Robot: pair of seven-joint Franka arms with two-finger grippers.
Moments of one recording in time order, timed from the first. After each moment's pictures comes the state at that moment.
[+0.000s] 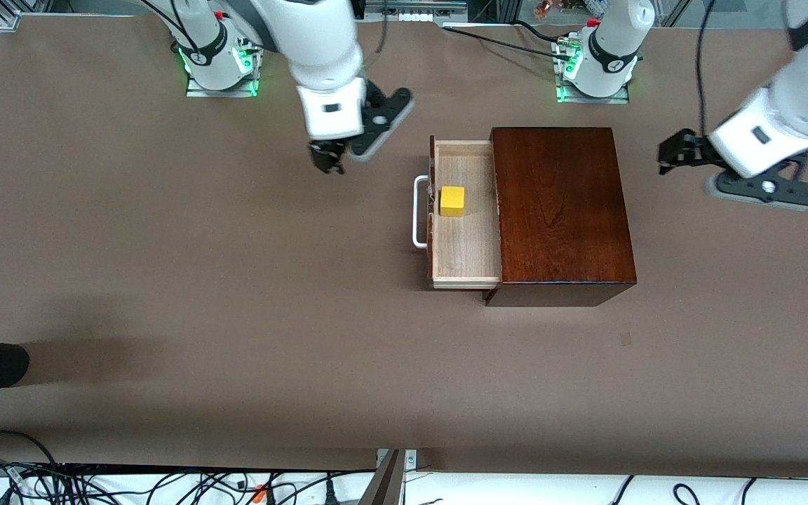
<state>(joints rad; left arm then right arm) -0.06 0.07 -0.03 -1.55 -0.01 1.47 0.08 0.53 0.32 0.31 -1.48 -0.09 1.83 -0.12</state>
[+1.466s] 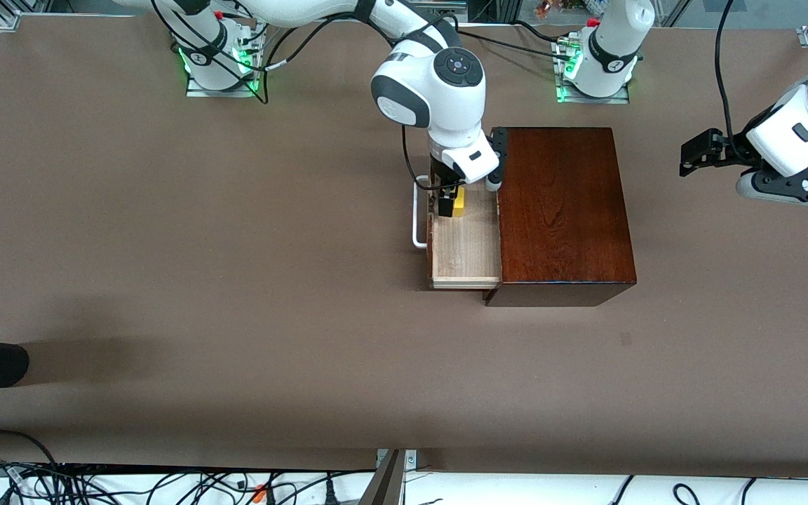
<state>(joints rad) -0.14 0.06 0.07 -1.54 -0.02 1.48 0.05 0.75 0.78 0.30 -1.21 -0.32 2.05 -0.32</state>
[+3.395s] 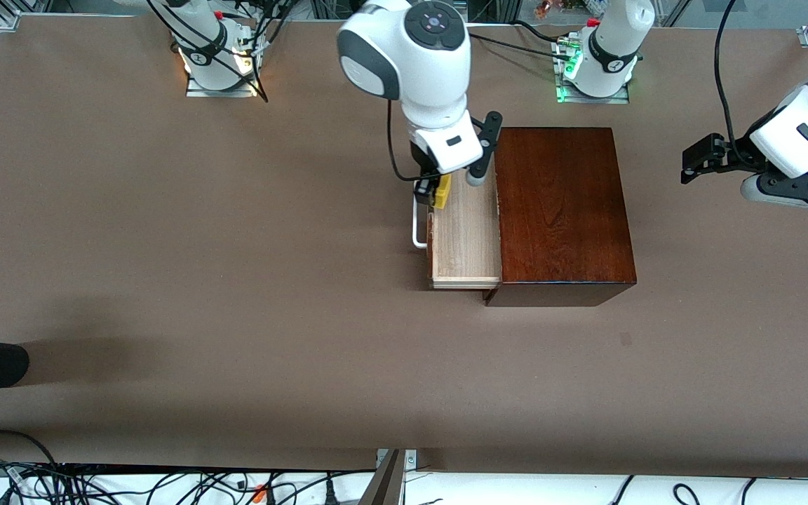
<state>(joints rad) -0.15 0.06 0.07 -1.54 -0.02 1.53 0.05 0.67 0.68 0.29 -0.99 -0.24 1.74 -0.25</state>
